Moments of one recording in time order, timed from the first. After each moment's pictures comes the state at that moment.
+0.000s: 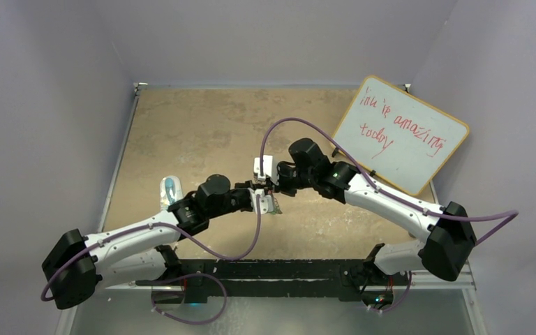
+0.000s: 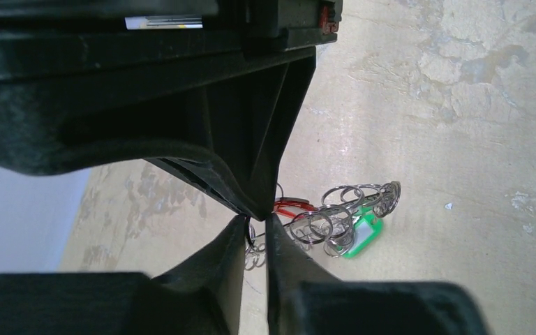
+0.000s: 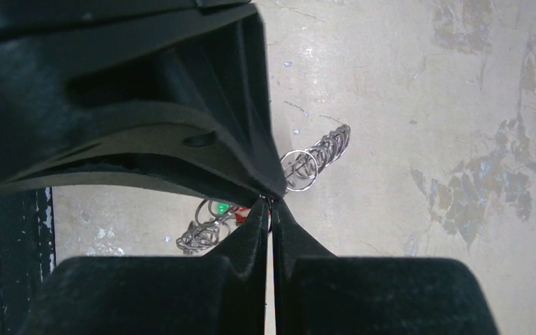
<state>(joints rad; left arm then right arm) -0.92 1.02 0.54 0.19 0.16 0.65 0.85 1.33 1.03 -0.38 -0.41 -0.56</state>
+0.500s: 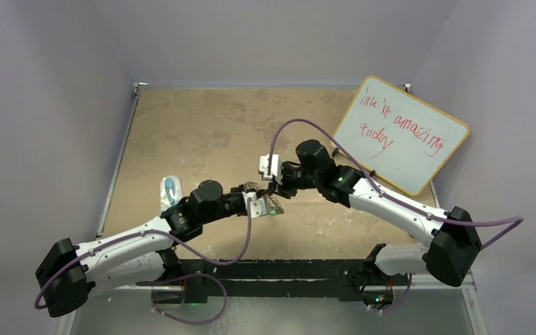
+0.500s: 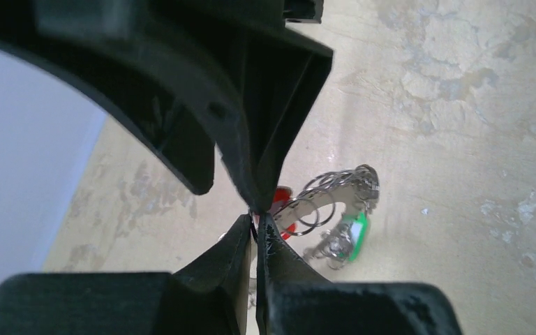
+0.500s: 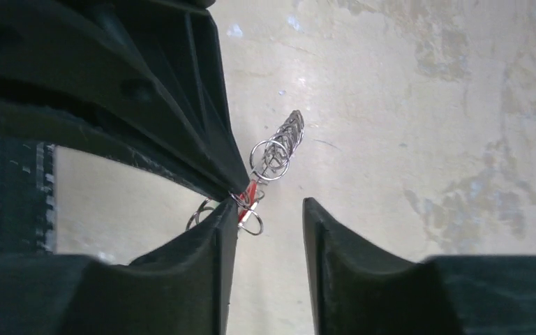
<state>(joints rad) -0.92 0.95 0.51 0.18 0.15 0.61 0.83 1.30 0.97 -0.28 -0.44 -0.53</state>
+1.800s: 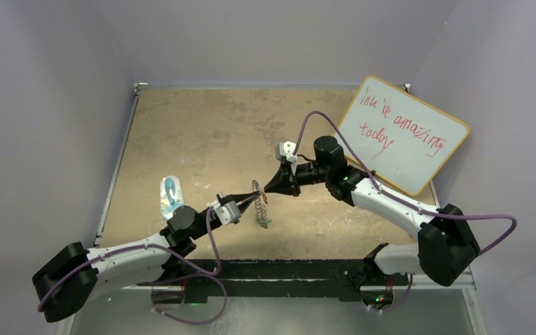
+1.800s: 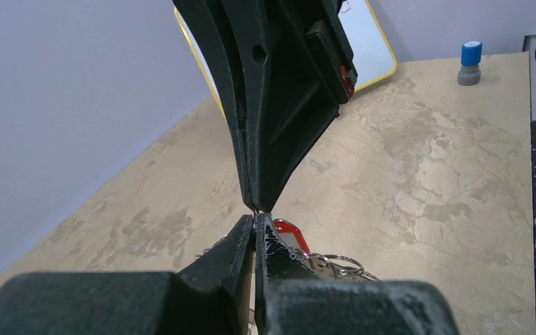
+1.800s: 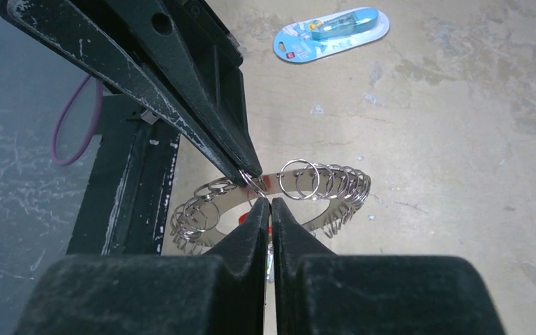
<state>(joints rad) -0.92 0.87 0.12 0.96 0.16 0.29 0.65 1.30 0.80 0.14 -0.93 -0.17</state>
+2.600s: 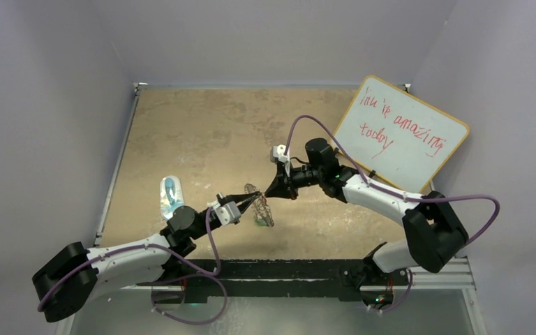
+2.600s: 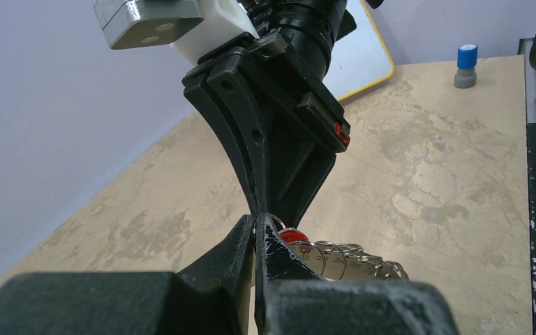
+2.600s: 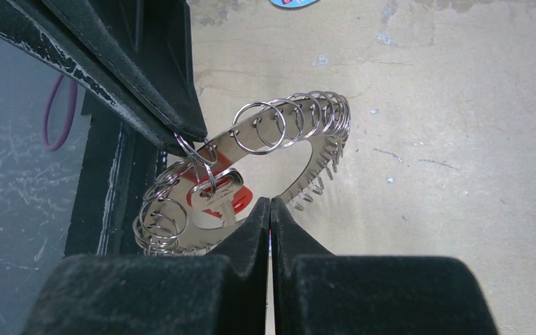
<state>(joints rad) -0.92 0.87 0.12 0.96 0.16 0.29 0.65 1.42 0.80 0.10 -0.91 -0.16</state>
